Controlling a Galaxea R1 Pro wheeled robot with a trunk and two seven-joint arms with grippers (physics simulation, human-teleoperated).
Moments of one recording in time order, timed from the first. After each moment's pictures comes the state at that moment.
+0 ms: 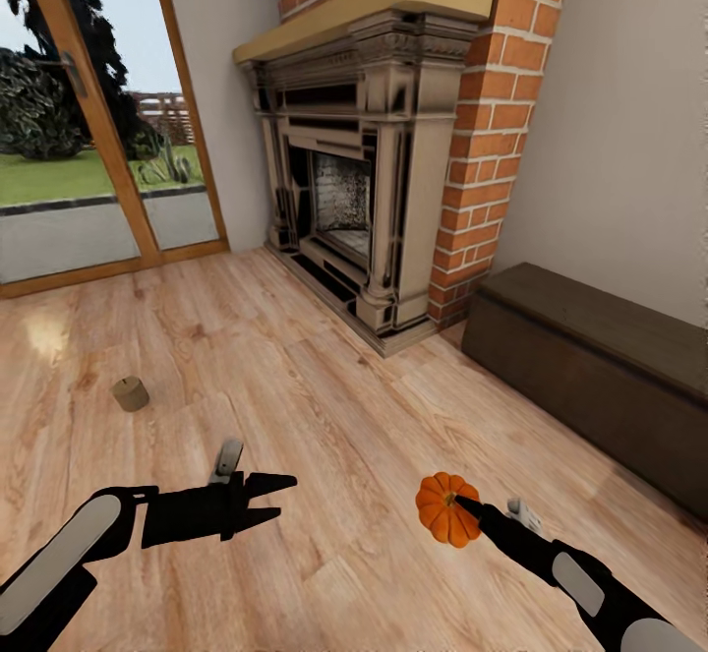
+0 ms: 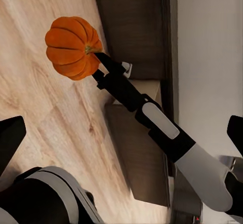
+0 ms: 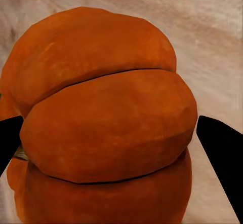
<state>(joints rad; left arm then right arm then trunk) -0.31 0.44 -0.31 -1.52 1.71 0.99 0.06 -0.56 -0.24 0.22 -0.36 -0.94 0.27 0.55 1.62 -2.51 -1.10</state>
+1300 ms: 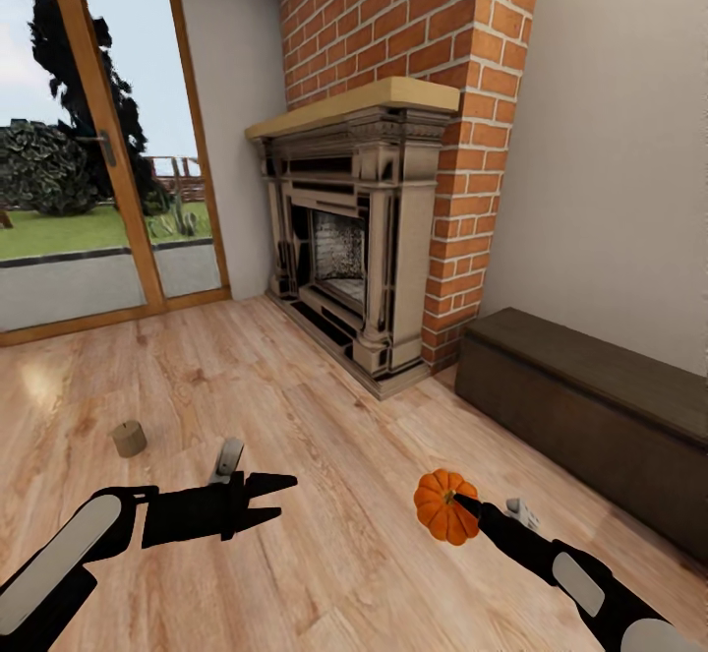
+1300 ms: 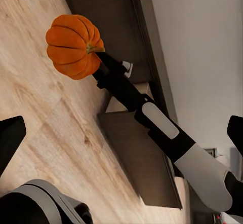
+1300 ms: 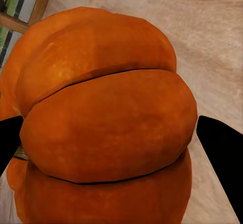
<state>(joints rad) -0.31 0.44 -0.31 -1.53 1.71 0.99 0.06 -0.56 -0.24 0.22 -0.36 -0.95 0.27 0.59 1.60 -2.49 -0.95</state>
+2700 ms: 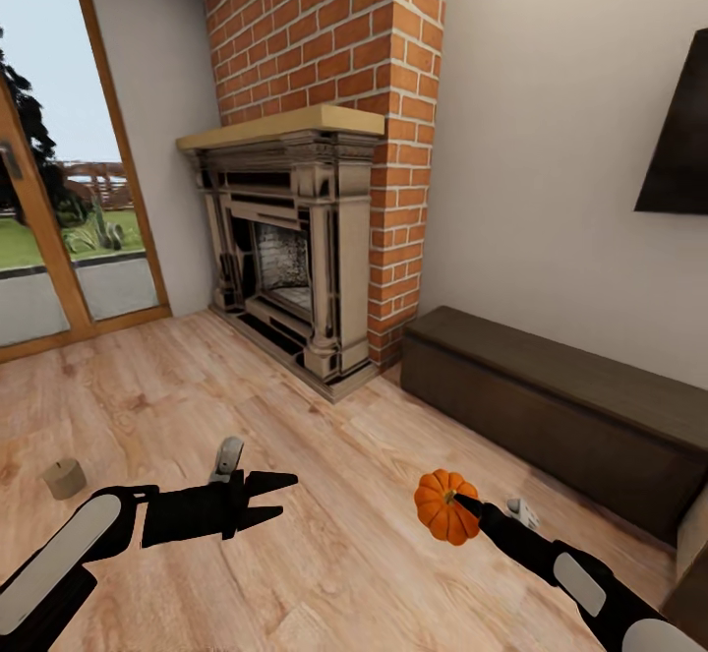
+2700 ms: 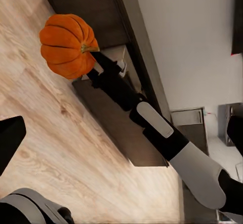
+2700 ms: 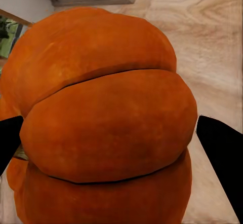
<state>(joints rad) -0.31 0.44 -0.31 -1.53 1.73 0.99 0.05 -0.56 -0.24 0.22 -0.36 -0.96 0.27 0.59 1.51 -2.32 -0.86</state>
